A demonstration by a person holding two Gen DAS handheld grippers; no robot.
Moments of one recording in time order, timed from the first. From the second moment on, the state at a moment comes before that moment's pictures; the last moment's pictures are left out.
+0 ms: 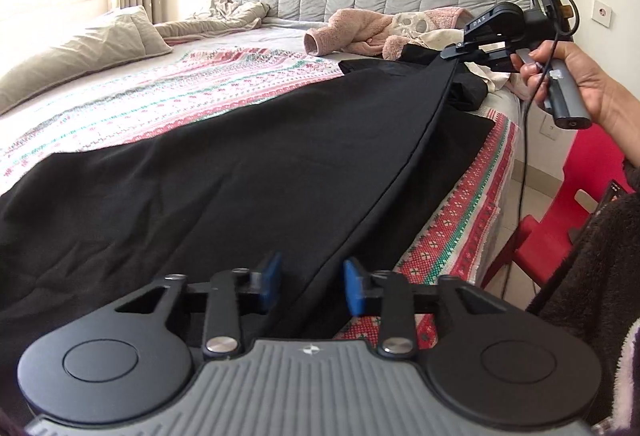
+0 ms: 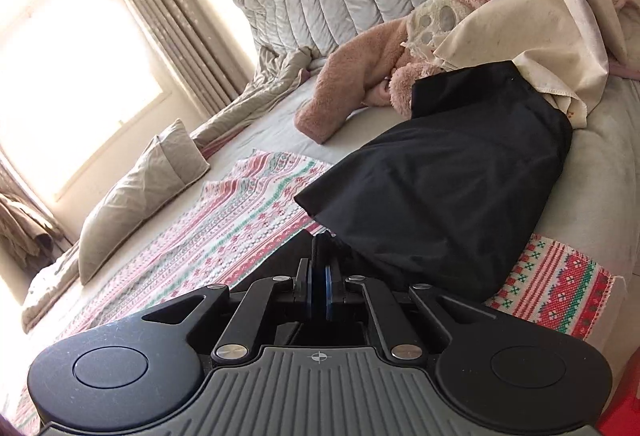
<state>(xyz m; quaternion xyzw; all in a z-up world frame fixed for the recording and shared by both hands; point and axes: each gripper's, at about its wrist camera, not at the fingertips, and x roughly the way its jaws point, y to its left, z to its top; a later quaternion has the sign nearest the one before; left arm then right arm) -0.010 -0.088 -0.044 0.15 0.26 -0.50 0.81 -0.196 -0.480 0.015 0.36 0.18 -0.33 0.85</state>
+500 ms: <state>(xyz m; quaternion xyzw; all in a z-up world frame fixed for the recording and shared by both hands) -0.025 -0.081 -0.042 0.20 0.25 -0.52 0.79 -0.196 -0.452 -0.017 0.23 0.33 -0.37 0.84</state>
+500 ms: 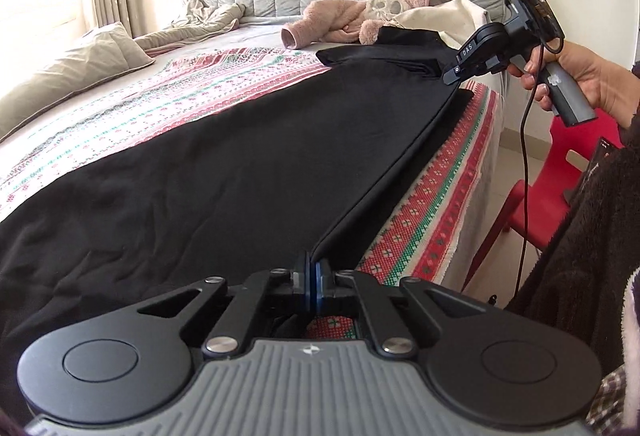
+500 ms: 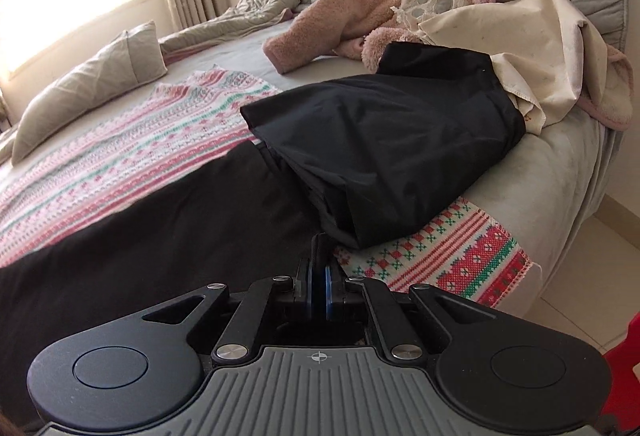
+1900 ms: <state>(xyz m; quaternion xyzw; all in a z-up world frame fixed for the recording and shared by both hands) 0.194 0.061 -0.004 -0.01 0.32 -0.23 0.92 -0.011 -0.269 0.021 0.10 0.32 -0.06 0.94</state>
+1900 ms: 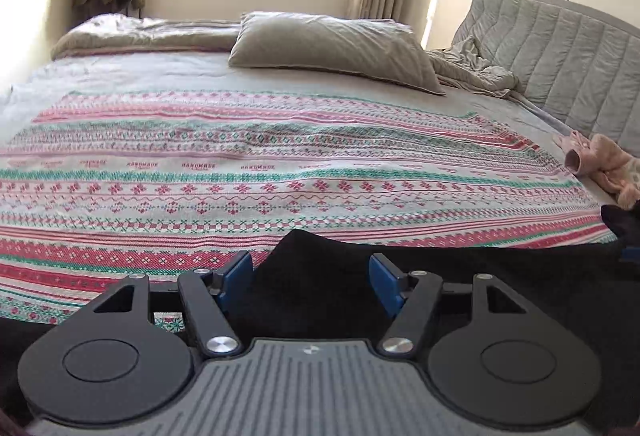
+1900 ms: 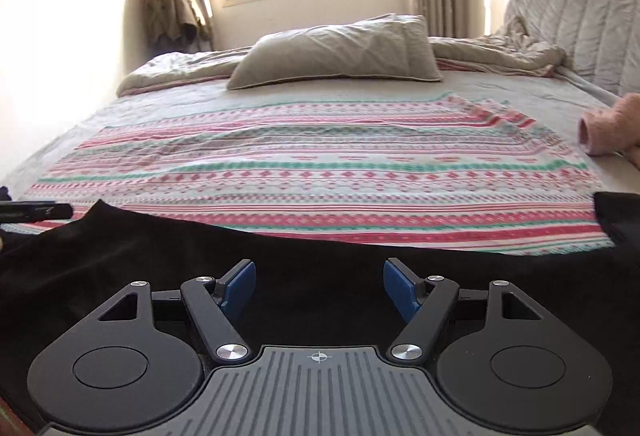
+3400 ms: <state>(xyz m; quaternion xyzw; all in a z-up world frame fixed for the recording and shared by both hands) 0.053 0.279 0.013 -0.15 0.29 0.12 0.94 -0.028 -0.080 0.020 0.01 0.31 0.28 0.91</state>
